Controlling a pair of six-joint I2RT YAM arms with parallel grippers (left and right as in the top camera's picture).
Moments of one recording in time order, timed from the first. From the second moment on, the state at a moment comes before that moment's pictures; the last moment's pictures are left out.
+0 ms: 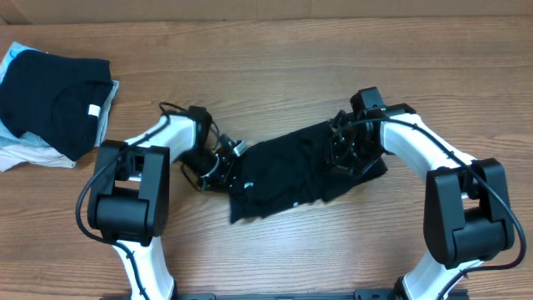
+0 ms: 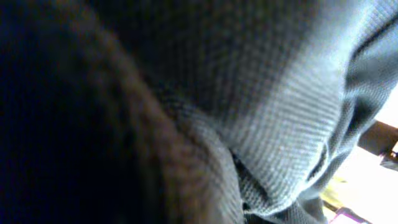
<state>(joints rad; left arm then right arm) -0.15 2.05 1.21 -1.08 0.66 0.21 0.20 1.87 1.18 -0.88 -0.56 0.20</state>
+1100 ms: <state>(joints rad) -0.54 2.13 1.89 -1.29 0.31 0.00 0.11 1.87 1.34 -0.94 -0.40 0.21</state>
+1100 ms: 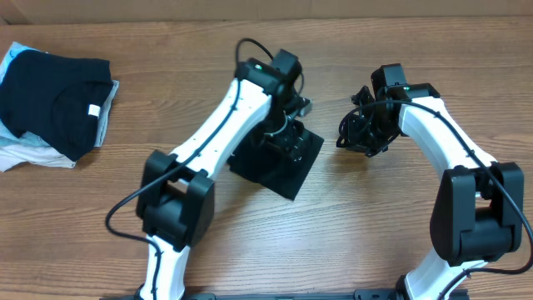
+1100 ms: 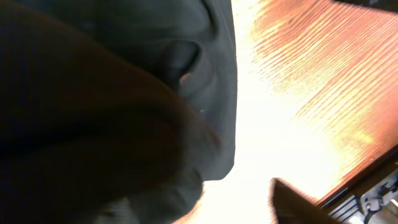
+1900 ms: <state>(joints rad) -0.23 2.18 2.00 -1.30 0.15 0.01 0.10 1.87 1.34 -0.93 -0.43 0.21</state>
